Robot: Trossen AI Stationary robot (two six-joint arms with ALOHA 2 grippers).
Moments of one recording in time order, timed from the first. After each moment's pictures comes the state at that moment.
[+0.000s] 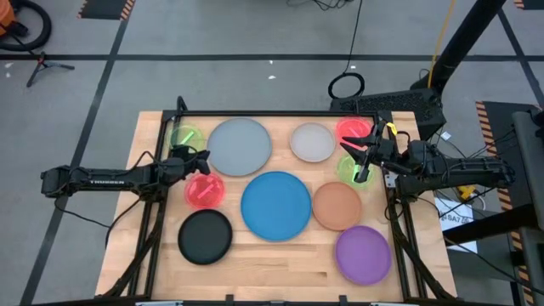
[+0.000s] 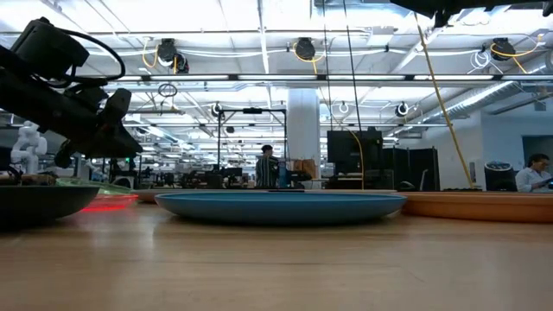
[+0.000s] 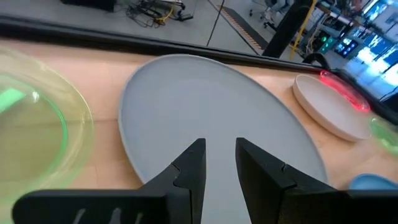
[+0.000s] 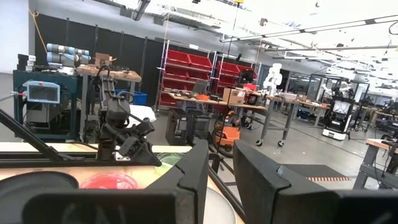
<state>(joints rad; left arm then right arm) 0.18 0.52 0.01 0.07 -0.61 -0.79 0.00 0.53 0.48 0.21 0.34 -0.22</state>
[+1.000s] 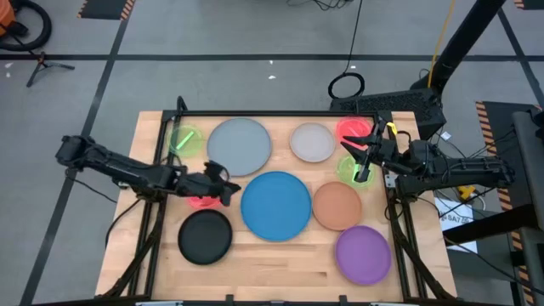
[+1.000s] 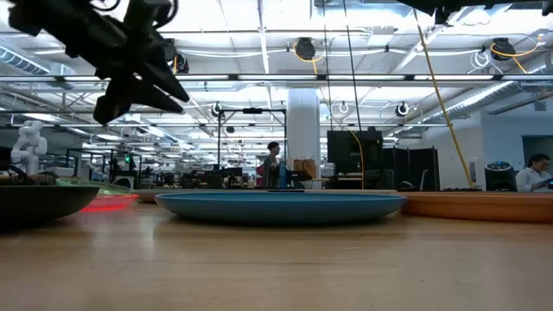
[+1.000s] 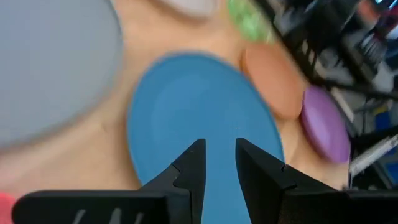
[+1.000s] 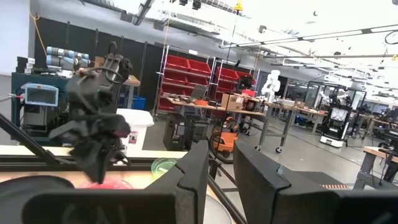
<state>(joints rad) -0.21 1.09 0.55 -0.09 -0.33 -1.06 0.00 0.53 0.48 0.24 0.34 -0.25</state>
